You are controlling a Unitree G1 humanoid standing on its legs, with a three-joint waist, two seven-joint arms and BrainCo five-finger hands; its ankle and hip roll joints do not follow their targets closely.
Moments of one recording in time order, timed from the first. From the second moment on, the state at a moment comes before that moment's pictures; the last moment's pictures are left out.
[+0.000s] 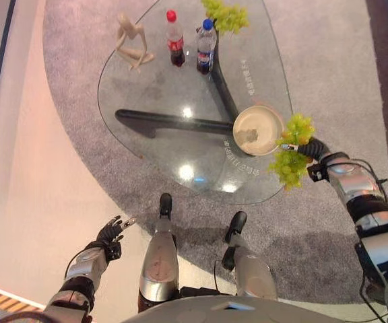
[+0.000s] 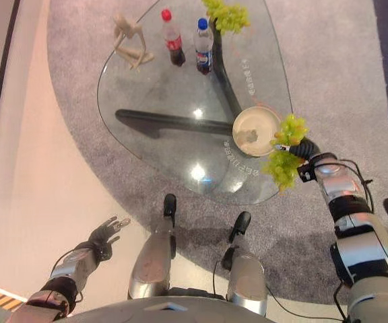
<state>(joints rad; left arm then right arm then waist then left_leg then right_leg) -0.15 0.39 -0.09 0.96 -0.49 0.00 -0.06 -0.74 -0.73 0.32 0.90 0.11 0.06 0.12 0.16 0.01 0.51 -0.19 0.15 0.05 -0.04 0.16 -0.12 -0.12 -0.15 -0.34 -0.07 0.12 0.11</state>
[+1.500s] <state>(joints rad) -0.14 0.41 -0.22 0.85 -0.52 -0.05 0.08 -0.99 -0.79 0.38 0.96 -0.23 0.09 -0.74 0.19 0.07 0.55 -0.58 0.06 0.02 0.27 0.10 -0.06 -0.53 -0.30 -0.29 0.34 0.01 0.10</state>
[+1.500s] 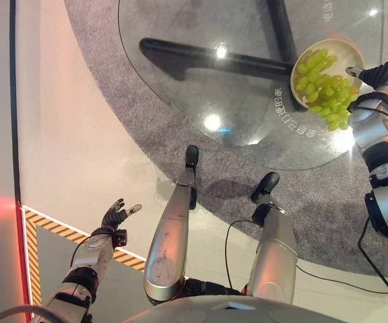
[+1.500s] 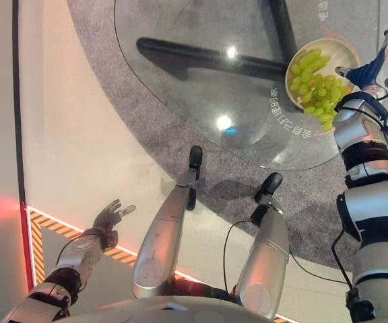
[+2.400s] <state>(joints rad) -0.04 0.34 -0.21 1.17 0.08 0.00 0.20 0.02 -0.36 0.19 1.00 -0.03 -0.18 -0.25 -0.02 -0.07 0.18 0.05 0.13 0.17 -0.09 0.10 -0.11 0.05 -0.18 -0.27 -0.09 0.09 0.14</state>
